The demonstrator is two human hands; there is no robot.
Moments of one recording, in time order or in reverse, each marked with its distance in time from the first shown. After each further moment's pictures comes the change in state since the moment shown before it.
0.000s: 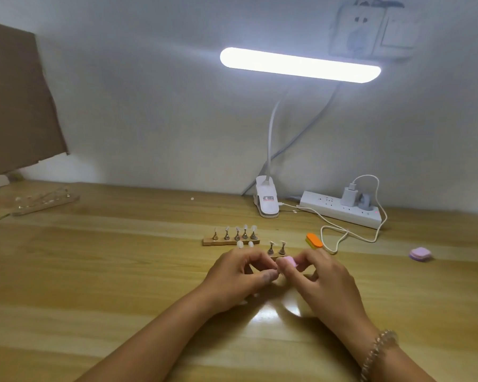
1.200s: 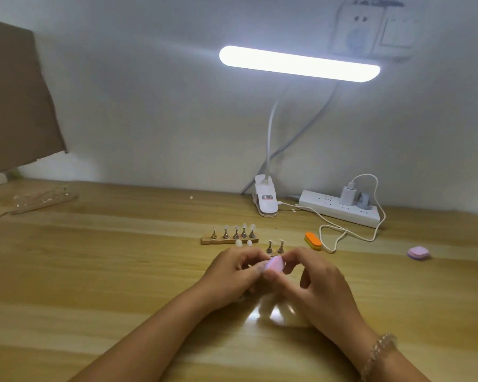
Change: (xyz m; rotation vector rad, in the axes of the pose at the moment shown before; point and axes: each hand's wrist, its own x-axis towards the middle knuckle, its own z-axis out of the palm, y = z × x) left_hand 0.000 0.002 -0.001 -0.045 -0.017 -0.016; right_hand -0.004 -0.003 0.003 0.025 -0.010 -0.101
